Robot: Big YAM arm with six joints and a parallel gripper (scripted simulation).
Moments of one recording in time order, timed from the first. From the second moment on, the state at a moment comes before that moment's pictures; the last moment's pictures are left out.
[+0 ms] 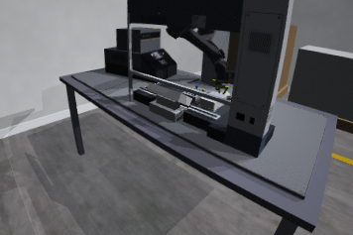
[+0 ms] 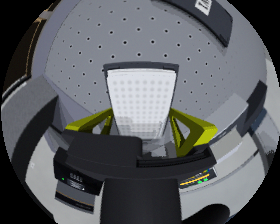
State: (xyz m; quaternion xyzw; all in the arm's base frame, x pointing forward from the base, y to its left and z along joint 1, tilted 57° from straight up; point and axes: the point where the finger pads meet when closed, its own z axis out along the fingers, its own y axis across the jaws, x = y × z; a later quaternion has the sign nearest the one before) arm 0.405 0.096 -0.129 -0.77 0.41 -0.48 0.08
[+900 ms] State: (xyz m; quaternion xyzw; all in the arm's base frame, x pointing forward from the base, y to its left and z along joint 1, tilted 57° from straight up) arm 0.387 0.101 -0.119 -0.77 0.41 -0.48 0.08
